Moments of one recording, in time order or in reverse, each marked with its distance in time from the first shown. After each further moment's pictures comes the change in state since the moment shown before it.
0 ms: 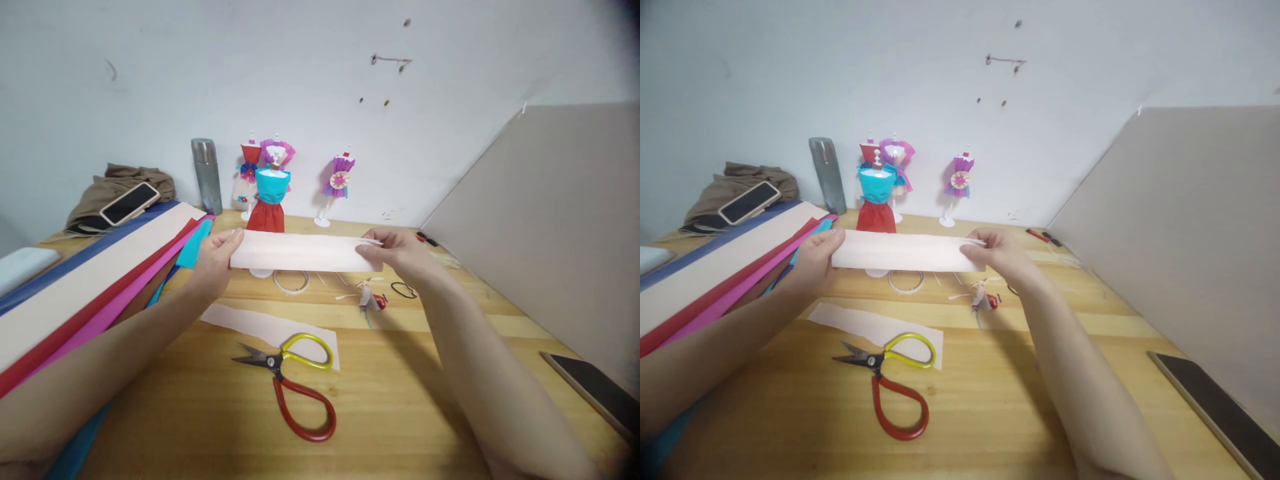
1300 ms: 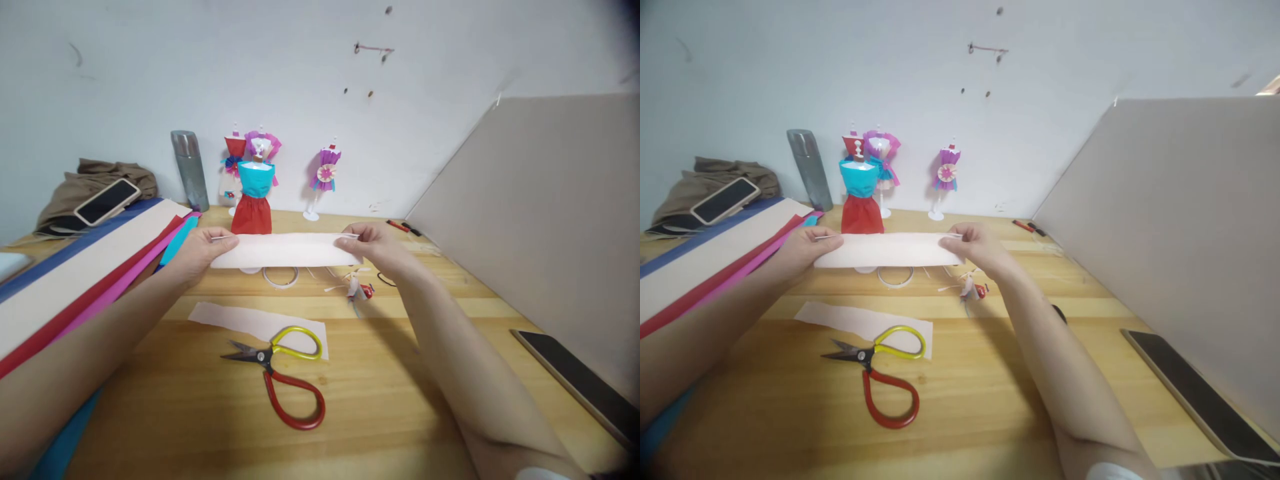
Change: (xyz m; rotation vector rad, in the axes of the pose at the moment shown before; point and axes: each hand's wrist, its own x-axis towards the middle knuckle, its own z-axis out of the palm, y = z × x) left_hand 0.016 0.010 -0.014 0.365 -0.032 -0.180; right_hand 0.004 0.006 0.008 0.049 -0.033 -0.040
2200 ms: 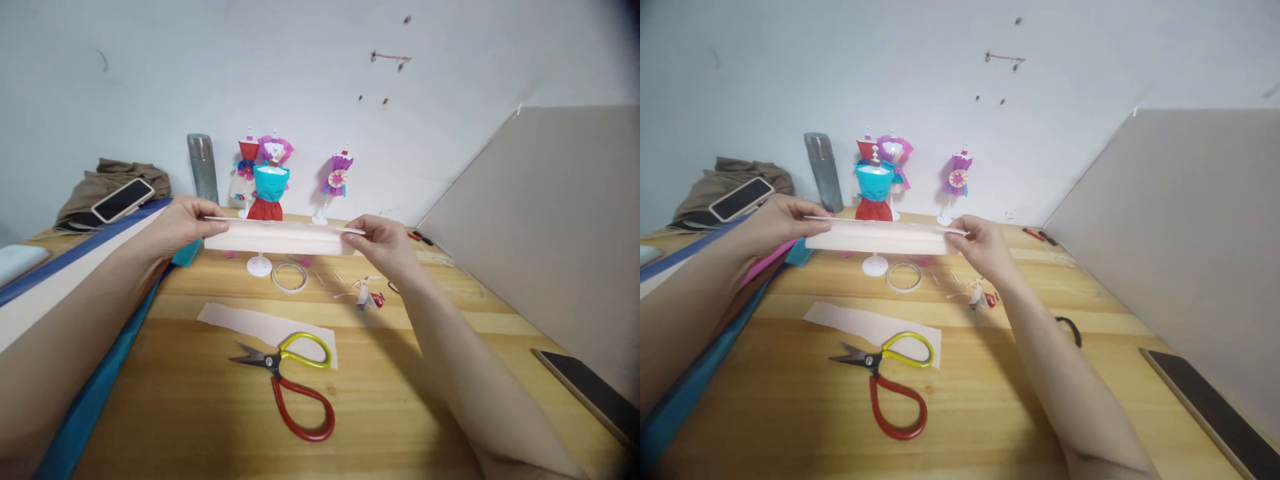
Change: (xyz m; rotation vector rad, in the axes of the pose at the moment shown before) left_hand 0.006 0.052 -0.043 0.428 0.007 0.156; right_hand 0.011 -0.012 0.016 -0.093 0.234 -0.263
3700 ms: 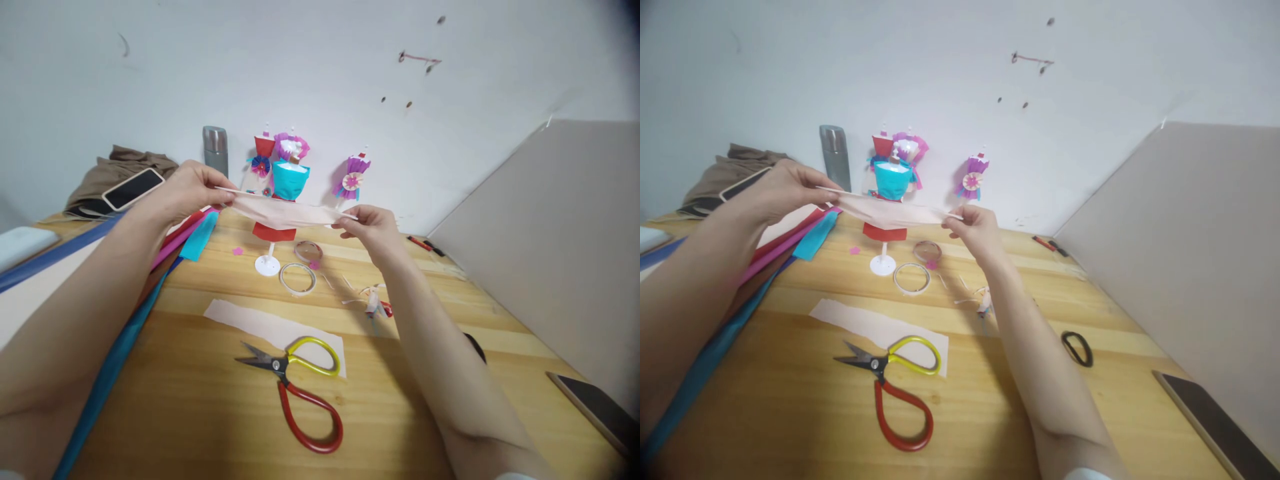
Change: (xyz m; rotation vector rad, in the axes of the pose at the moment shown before) left_hand 0.027 0.010 -0.017 0.041 0.075 0.028; right_hand 0.040 0.008 0.032 0.170 0.017 0.092
